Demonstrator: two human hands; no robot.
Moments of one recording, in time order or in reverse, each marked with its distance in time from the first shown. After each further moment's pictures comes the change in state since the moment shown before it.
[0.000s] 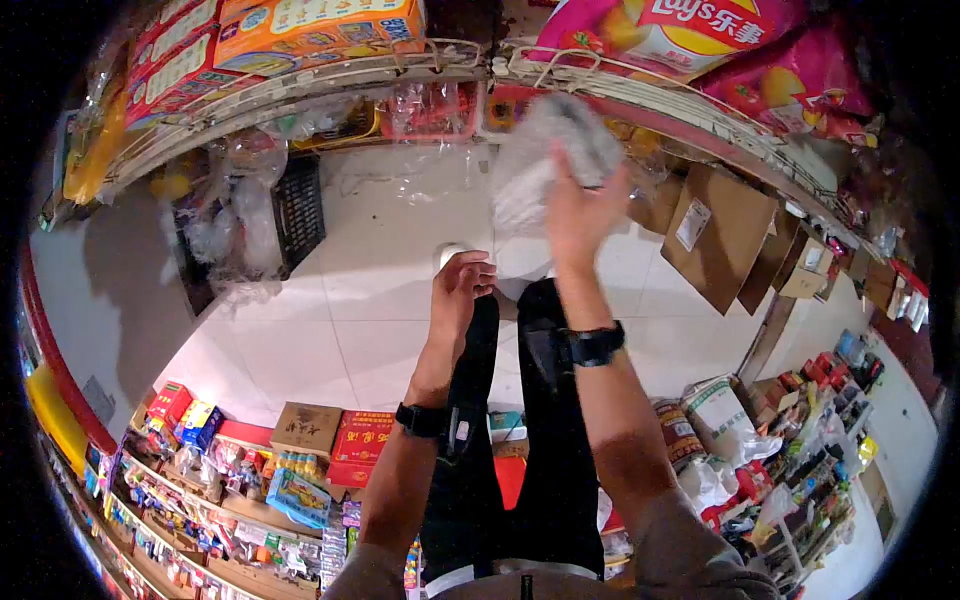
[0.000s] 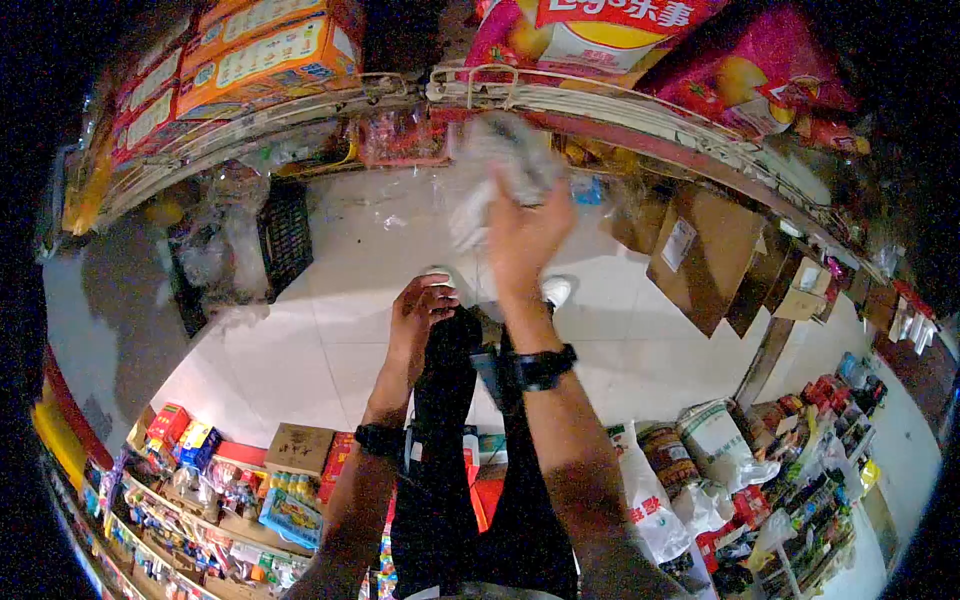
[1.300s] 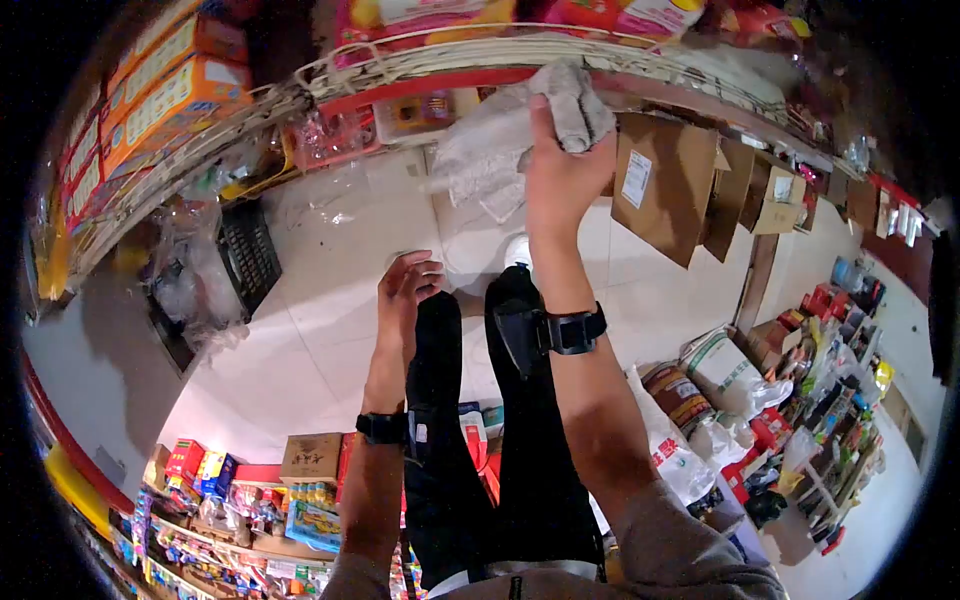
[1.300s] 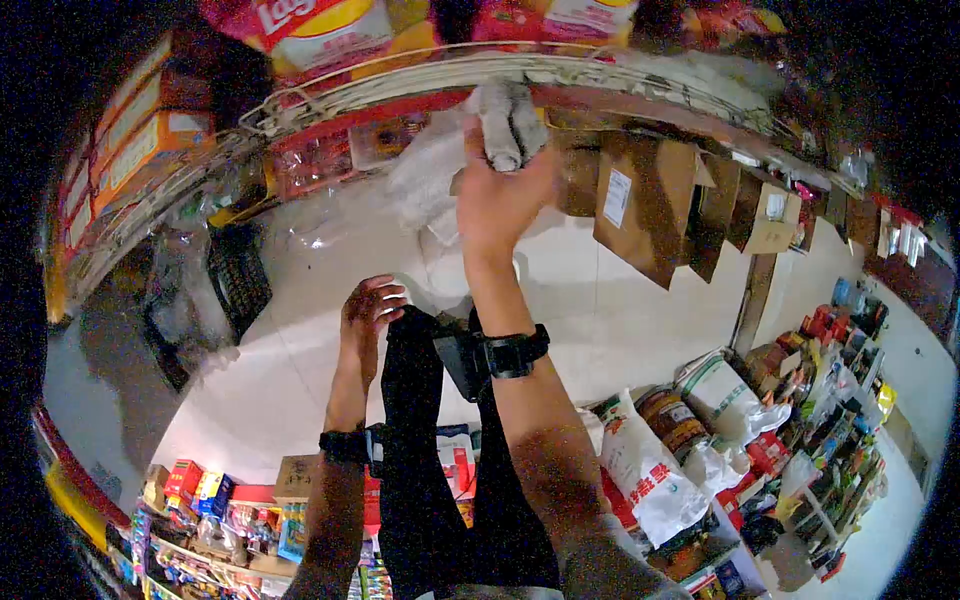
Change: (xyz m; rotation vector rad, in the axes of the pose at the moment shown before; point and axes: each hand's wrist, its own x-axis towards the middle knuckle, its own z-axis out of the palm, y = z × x) left_hand 0.001 -0.008 0.048 0.084 -0.081 -0.048; right_hand 0.064 0.048 -0.075 0.263 0.259 0.127
